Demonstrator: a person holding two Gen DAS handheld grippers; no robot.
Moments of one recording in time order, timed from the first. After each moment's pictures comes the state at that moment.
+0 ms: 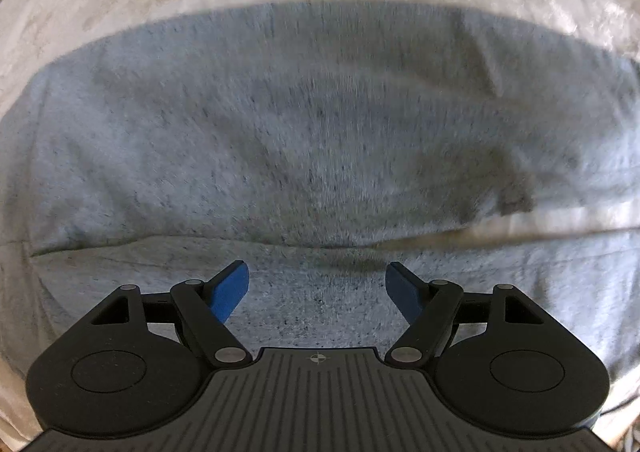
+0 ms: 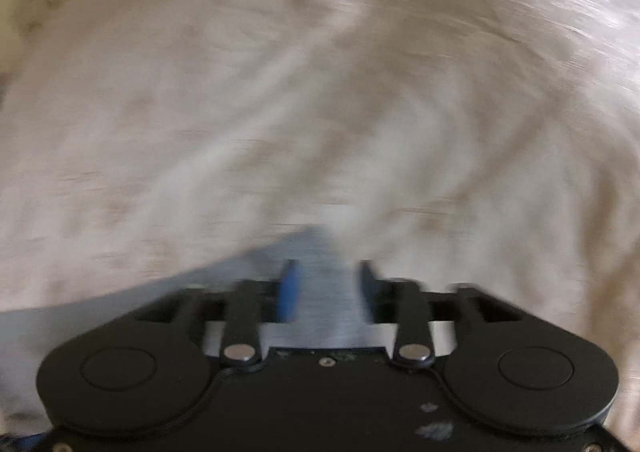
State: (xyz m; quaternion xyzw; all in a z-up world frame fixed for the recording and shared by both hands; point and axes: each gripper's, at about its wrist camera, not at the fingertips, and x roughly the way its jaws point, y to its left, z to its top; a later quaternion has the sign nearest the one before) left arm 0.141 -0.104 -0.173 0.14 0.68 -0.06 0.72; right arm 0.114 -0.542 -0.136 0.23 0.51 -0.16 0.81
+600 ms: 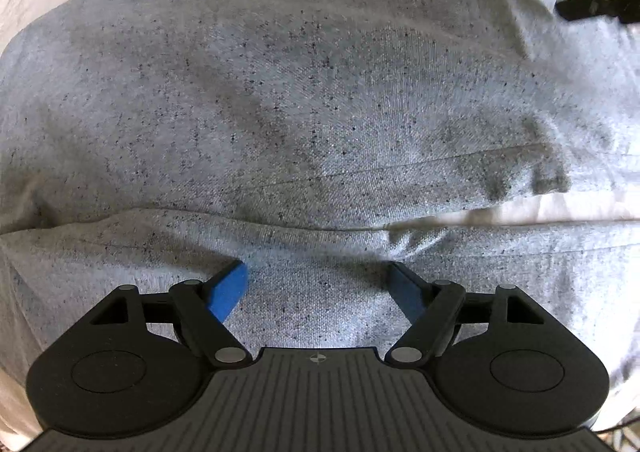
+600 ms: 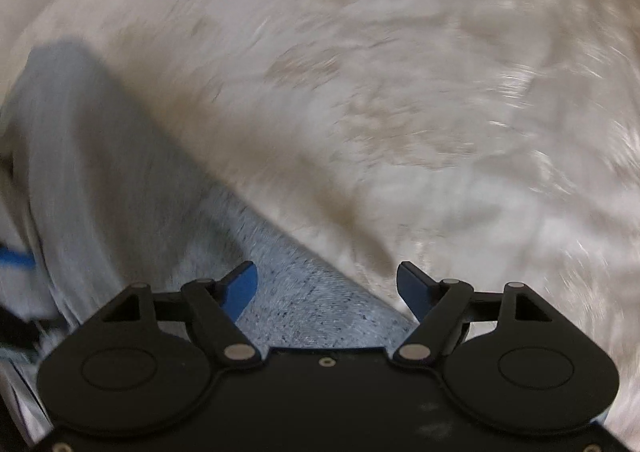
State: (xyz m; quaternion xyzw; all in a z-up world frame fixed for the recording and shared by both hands) left arm 0.141 -0.093 -0.196 0.12 0.70 -0.06 0.70; right arm 0.230 -0.377 -0.185 -0.08 0.58 0.19 0.79
